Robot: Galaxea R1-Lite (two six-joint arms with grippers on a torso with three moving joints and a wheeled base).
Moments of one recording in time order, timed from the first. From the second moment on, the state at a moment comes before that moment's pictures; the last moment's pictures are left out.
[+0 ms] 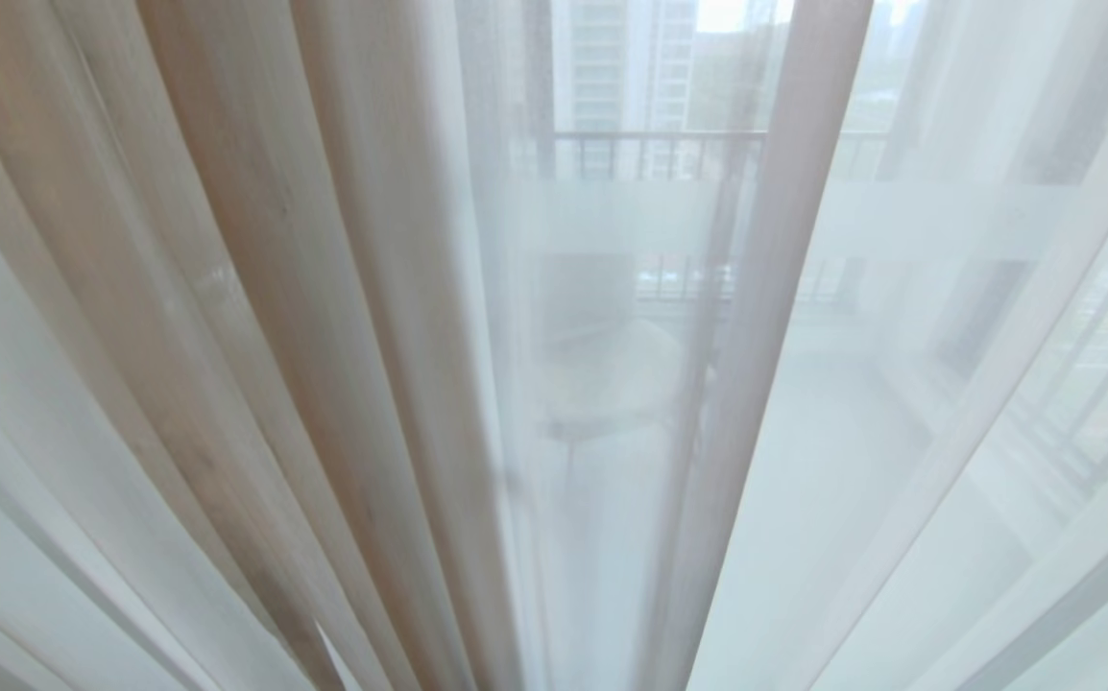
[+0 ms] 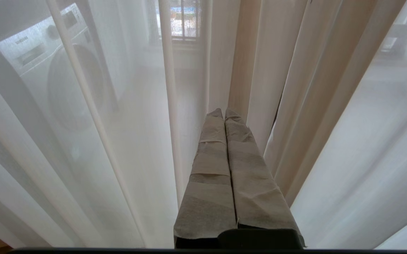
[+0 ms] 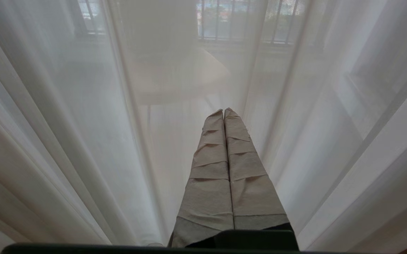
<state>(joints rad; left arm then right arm) 0.00 0.00 0.00 0.00 0.03 -0.03 0.00 0.00 0.00 0.00 0.01 -0.02</state>
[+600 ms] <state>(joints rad) 0.00 0.00 0.00 0.00 0.03 -0.03 0.00 0.00 0.00 0.00 0.01 -0.02</state>
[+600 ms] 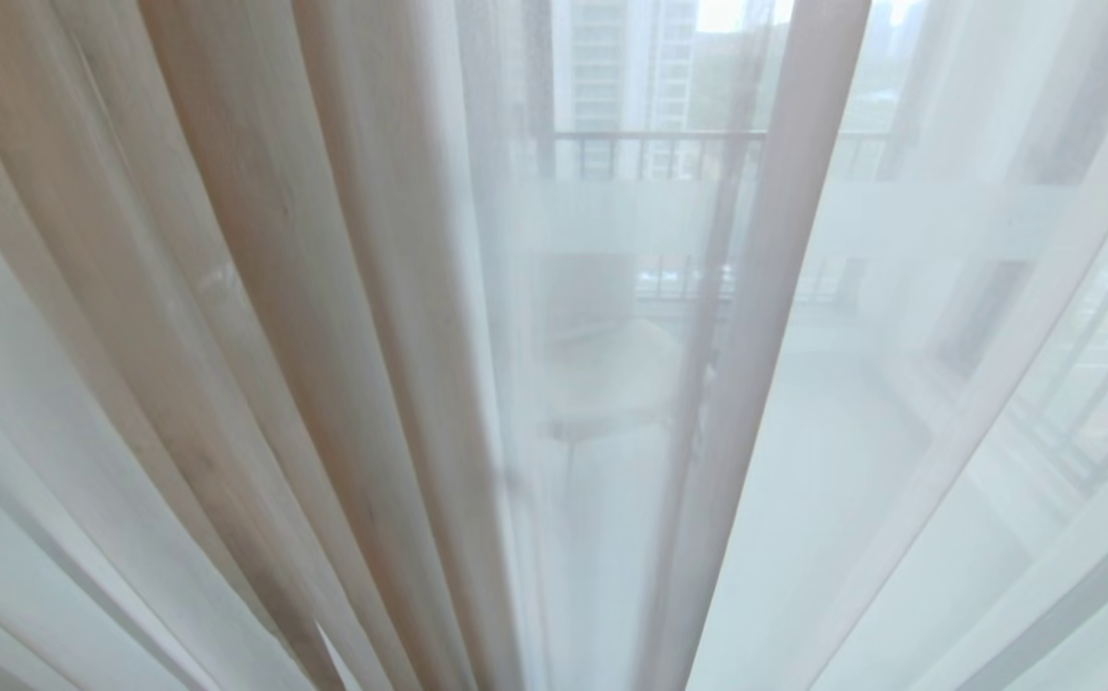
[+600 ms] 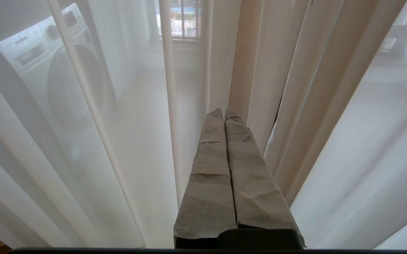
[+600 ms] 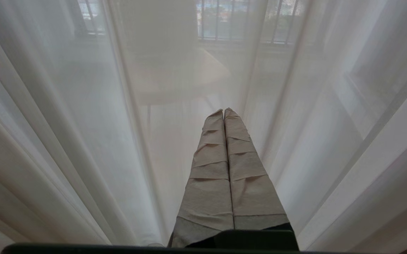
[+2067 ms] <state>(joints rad) 0.00 0.00 0.00 0.00 0.03 -0.04 0.00 0.00 0.00 0.00 0.01 -0.02</state>
